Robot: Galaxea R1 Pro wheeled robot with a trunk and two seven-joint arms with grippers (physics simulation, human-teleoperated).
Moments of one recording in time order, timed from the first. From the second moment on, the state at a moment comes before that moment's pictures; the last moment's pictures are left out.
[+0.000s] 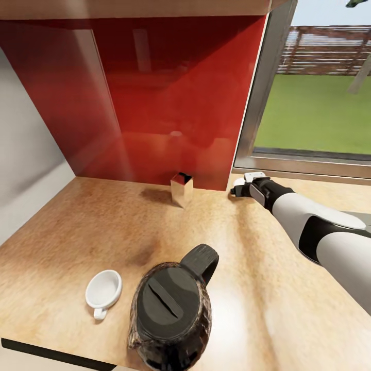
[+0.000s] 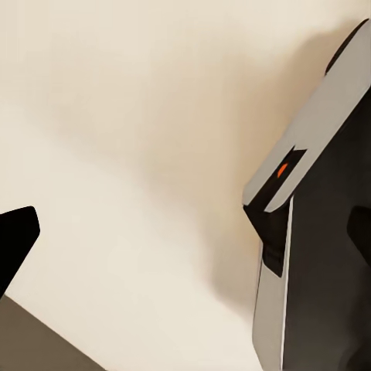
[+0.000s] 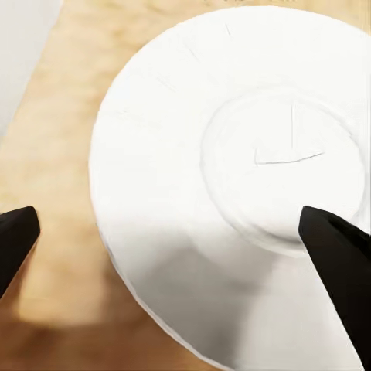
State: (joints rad) left arm 0.11 0.21 0.00 -0.02 0.66 -0.36 -0.23; right arm -1.53 0.00 -1.68 -0.04 1.78 0.35 0.03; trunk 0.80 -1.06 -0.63
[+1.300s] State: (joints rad) left arm 0.11 0.21 0.00 -0.02 0.66 -0.36 -0.23; right arm -1.54 0.00 -1.68 -0.04 1.79 0.35 0.03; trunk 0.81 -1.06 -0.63
